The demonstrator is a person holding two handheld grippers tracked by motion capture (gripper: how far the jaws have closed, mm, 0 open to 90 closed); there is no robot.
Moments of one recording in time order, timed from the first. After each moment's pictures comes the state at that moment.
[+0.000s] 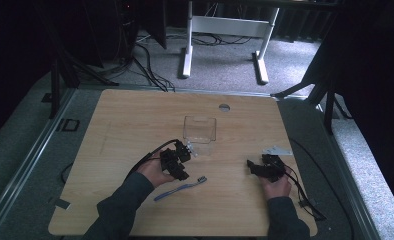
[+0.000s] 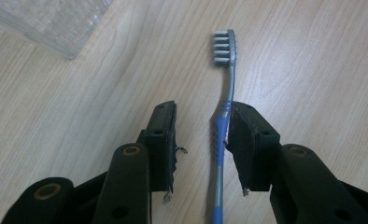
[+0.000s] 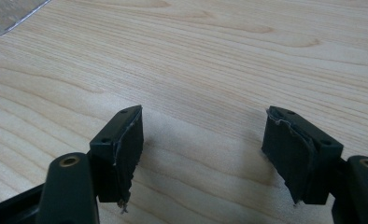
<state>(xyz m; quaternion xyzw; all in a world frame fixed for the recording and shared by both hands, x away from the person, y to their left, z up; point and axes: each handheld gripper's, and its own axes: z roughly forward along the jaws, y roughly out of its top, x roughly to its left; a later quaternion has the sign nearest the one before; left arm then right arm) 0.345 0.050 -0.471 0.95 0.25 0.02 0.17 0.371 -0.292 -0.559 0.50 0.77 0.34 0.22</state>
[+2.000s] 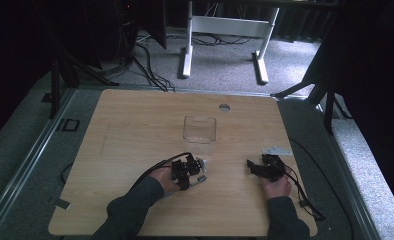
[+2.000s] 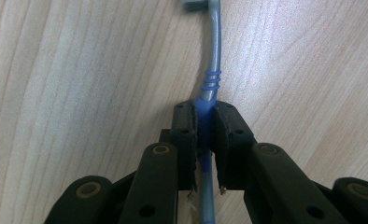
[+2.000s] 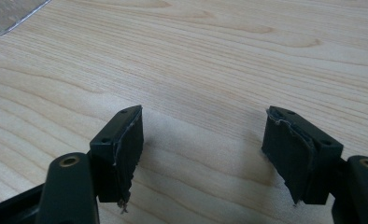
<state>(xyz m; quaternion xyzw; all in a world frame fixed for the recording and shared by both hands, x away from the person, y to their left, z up) 0.343 0.016 -0.516 0.98 0.21 -0.01 0.04 0.371 -0.292 -0.559 0.50 0.77 0.34 0.22</state>
